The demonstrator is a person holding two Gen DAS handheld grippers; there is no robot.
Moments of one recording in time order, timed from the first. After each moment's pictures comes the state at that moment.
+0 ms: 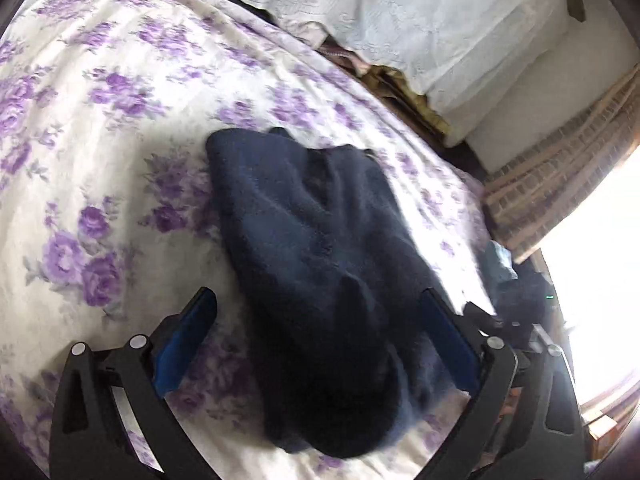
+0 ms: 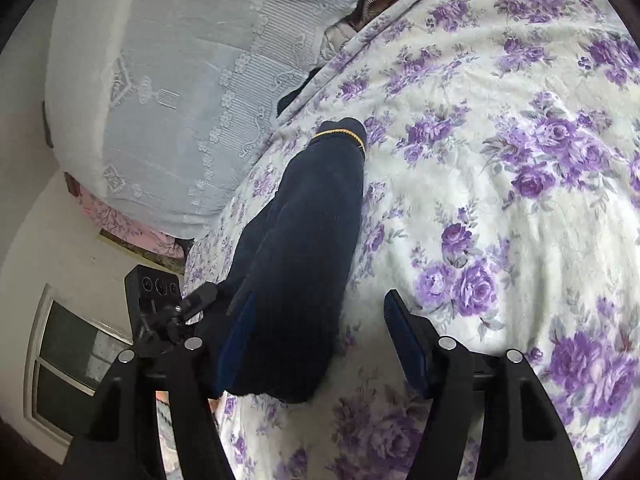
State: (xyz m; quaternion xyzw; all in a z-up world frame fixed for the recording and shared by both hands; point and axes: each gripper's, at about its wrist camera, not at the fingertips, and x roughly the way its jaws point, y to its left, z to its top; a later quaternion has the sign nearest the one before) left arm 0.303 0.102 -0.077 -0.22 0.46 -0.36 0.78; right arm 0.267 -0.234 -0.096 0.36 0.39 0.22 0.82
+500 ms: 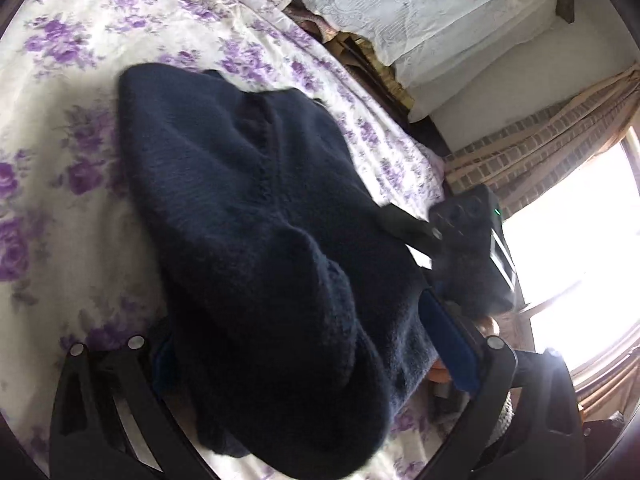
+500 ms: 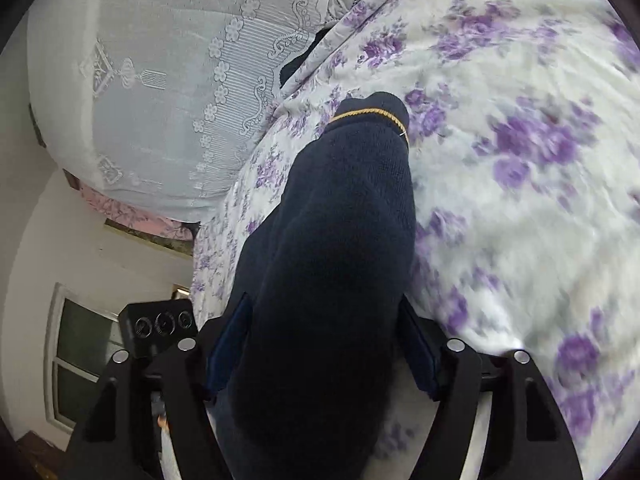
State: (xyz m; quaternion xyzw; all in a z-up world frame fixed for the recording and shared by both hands) left arm 0.307 0.074 -0.093 -0.24 0.48 -0.42 0.73; right arm 0.356 -0.186 -0.101 0.37 0.44 0.26 0.77
